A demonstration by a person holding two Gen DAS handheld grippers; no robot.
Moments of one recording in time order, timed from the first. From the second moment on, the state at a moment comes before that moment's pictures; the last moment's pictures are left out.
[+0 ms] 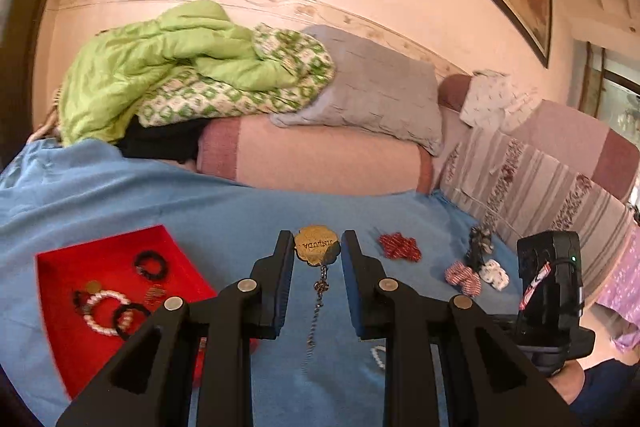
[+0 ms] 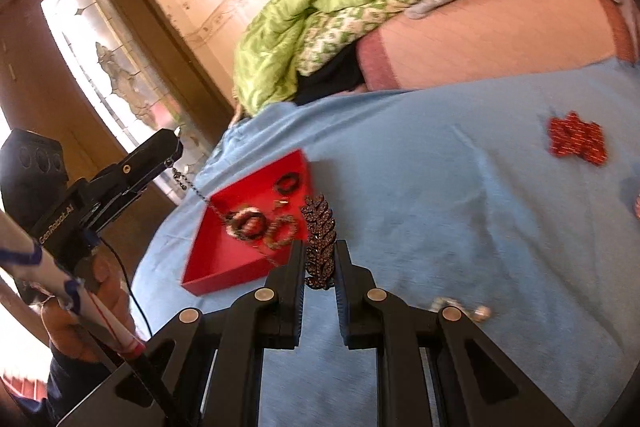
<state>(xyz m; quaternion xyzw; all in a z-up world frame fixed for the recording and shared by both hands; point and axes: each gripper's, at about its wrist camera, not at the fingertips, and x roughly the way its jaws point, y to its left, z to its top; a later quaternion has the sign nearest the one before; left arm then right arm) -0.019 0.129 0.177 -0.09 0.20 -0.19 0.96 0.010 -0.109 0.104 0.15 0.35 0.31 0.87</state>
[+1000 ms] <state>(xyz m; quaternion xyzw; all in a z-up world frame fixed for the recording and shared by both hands) -0.016 0.275 0.134 -0.14 0.24 -0.03 0.96 0.046 0.074 0.122 0.08 0.35 0.42 0.83</state>
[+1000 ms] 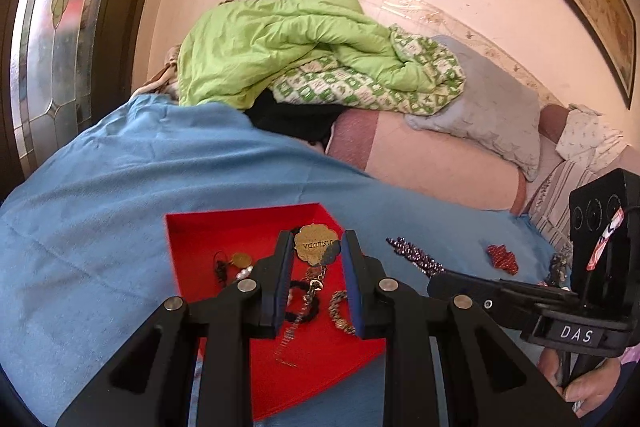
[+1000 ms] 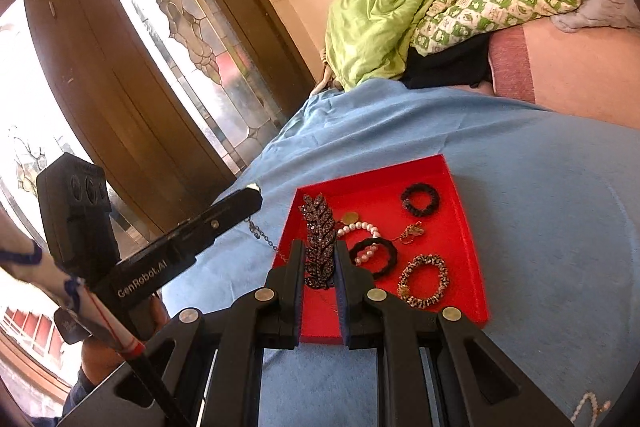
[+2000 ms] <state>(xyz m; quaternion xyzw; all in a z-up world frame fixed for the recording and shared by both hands) 0.037 0.274 0.036 -0.10 0.44 0.04 0.89 0.084 0.124 0.025 0.01 0.48 0.37 0.80</state>
